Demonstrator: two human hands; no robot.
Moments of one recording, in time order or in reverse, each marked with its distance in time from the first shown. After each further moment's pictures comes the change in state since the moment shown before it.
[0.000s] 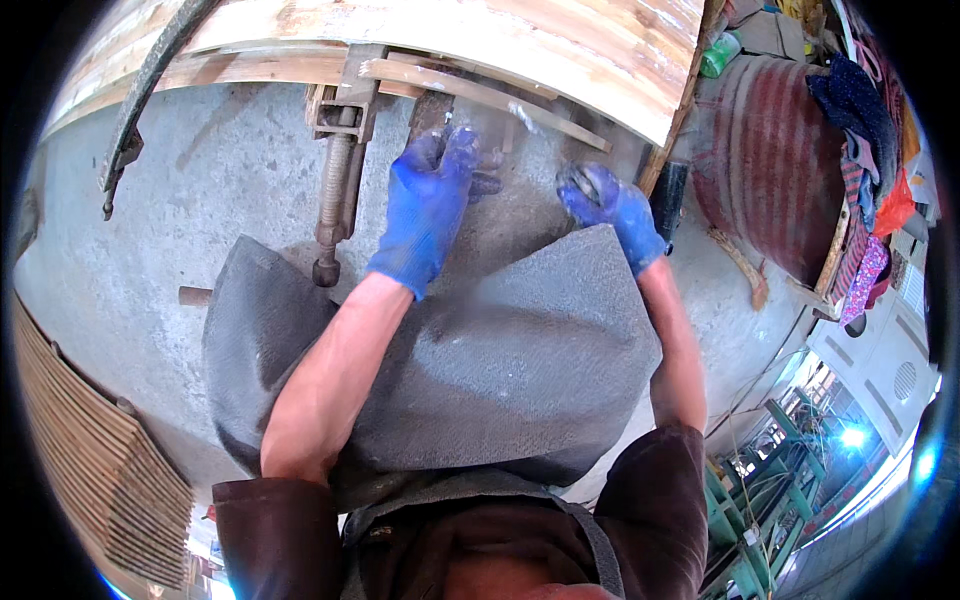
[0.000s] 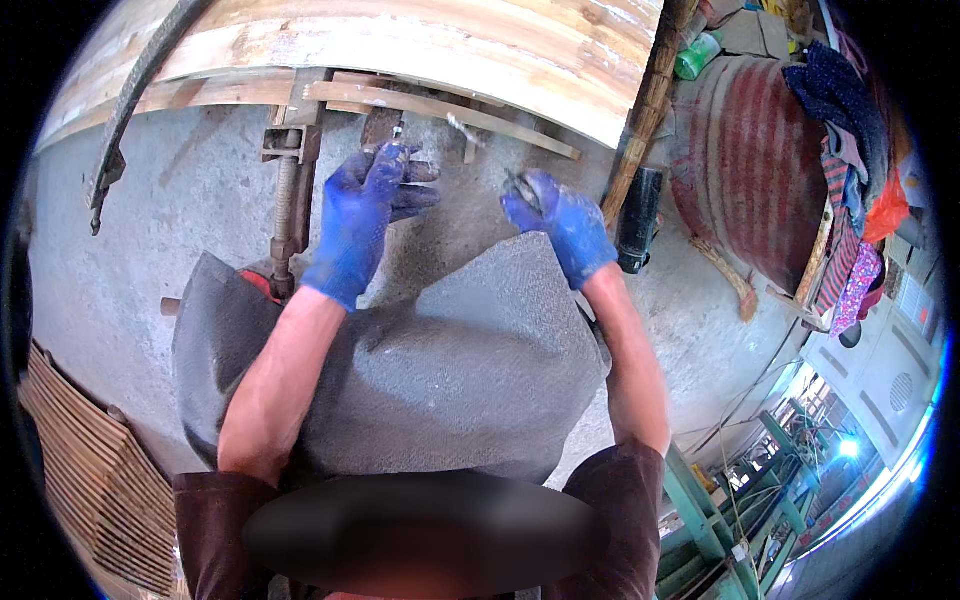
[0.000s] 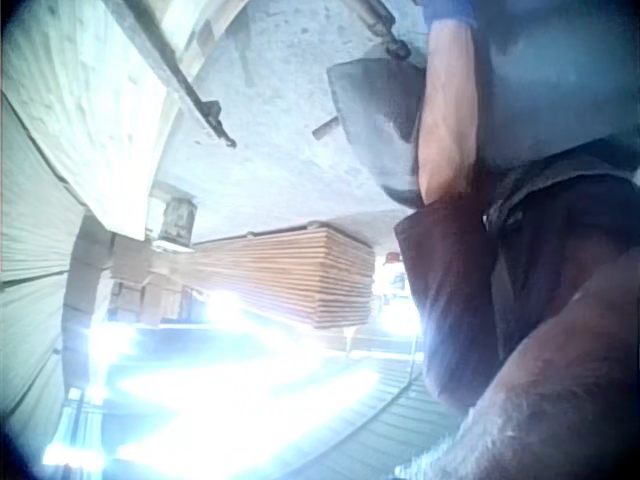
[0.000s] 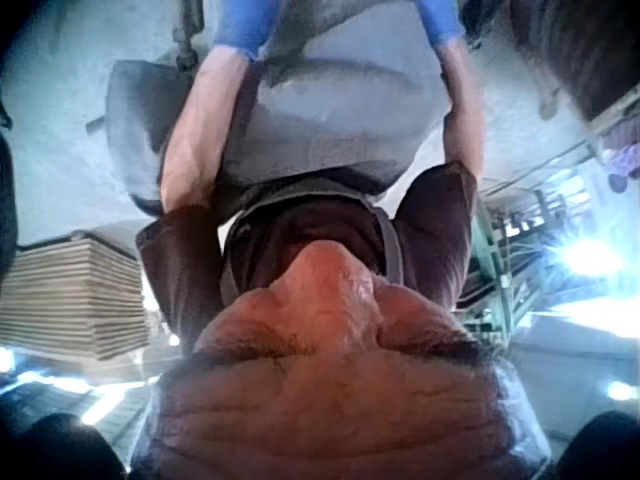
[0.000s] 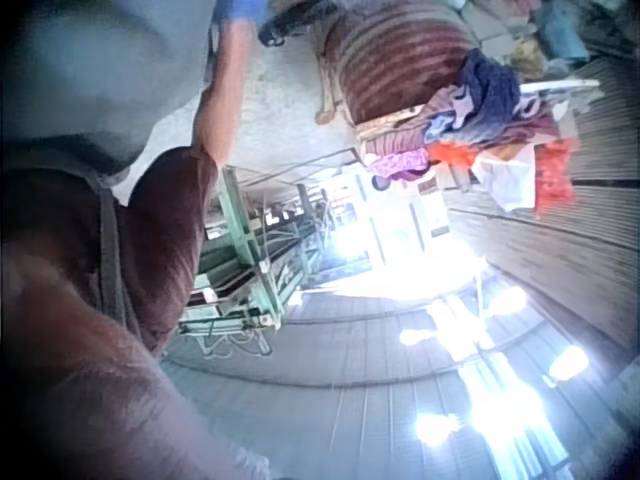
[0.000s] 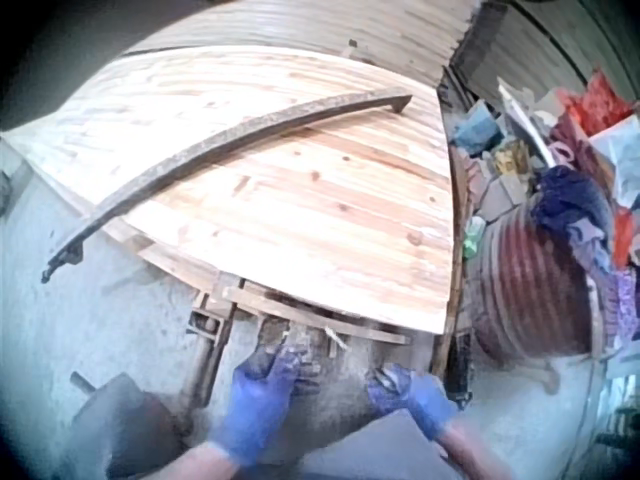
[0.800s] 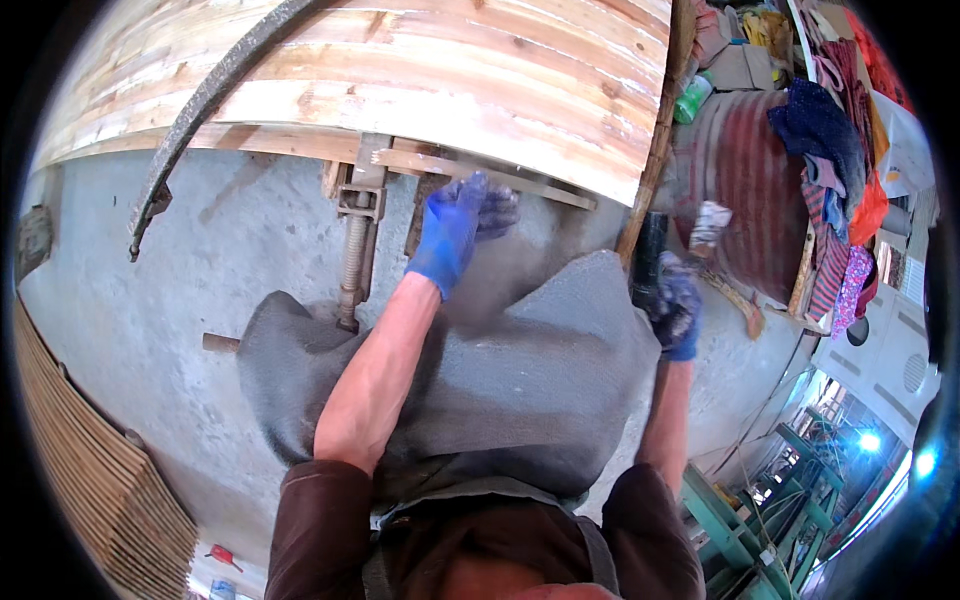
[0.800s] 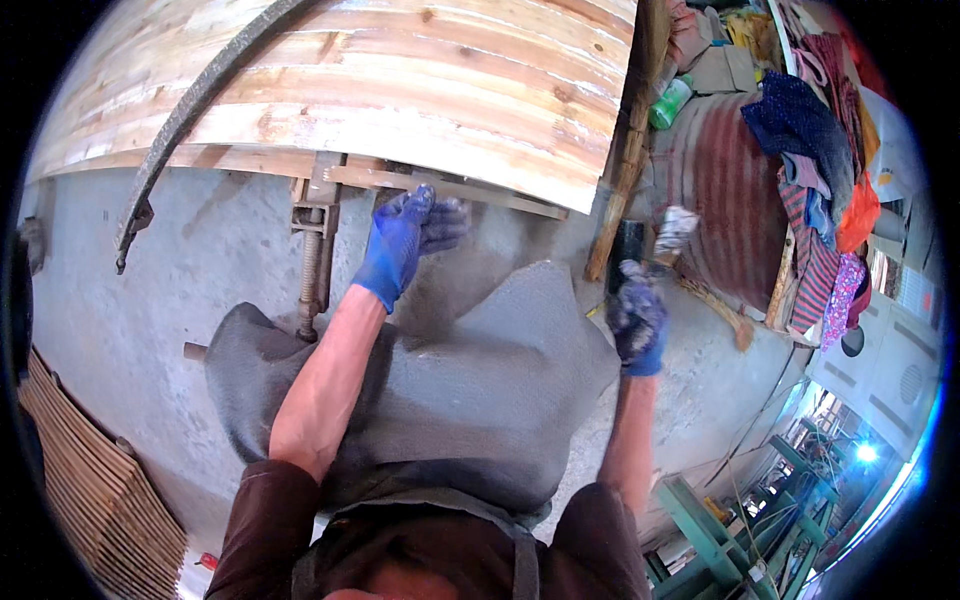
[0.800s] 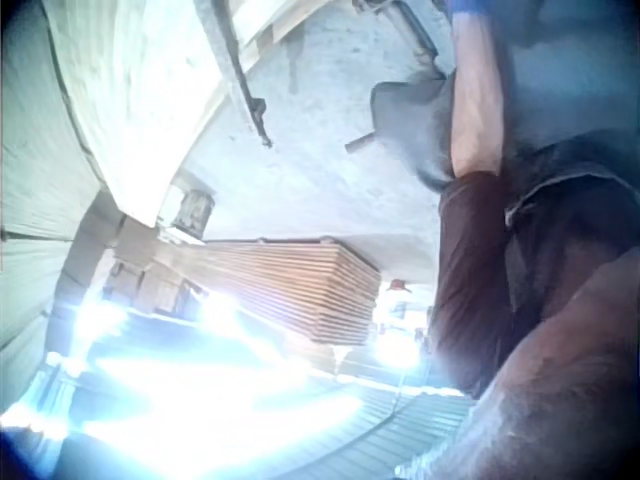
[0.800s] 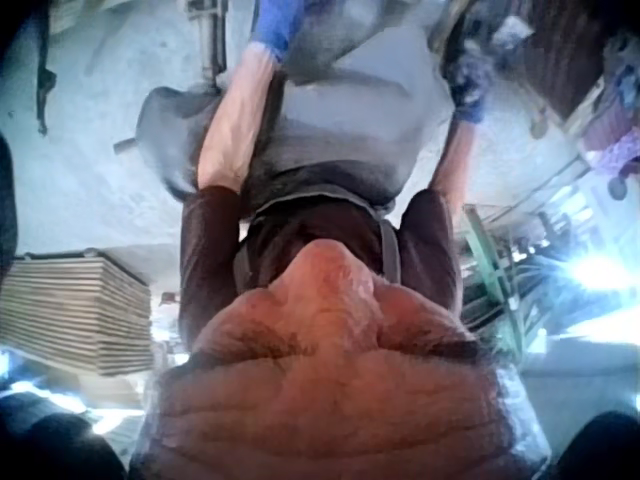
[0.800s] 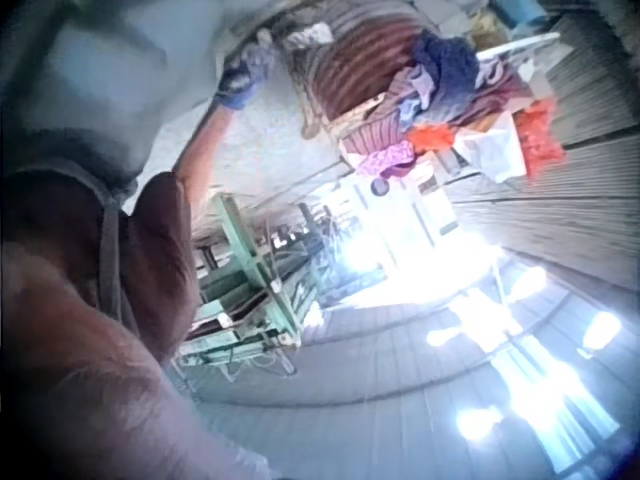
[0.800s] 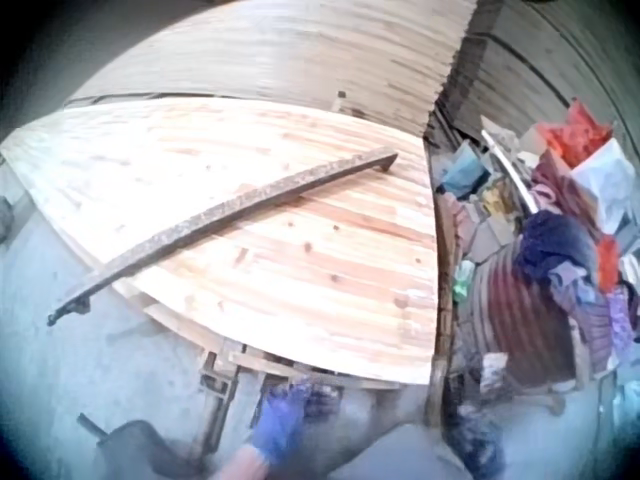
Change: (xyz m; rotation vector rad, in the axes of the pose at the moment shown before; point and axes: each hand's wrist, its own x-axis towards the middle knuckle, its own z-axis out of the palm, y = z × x) left_hand 0.059 -0.008 0.028 -0.253 -0.124 -0.127; right_hand -0.086 0.108 -0.039 1.158 0.434 0.271
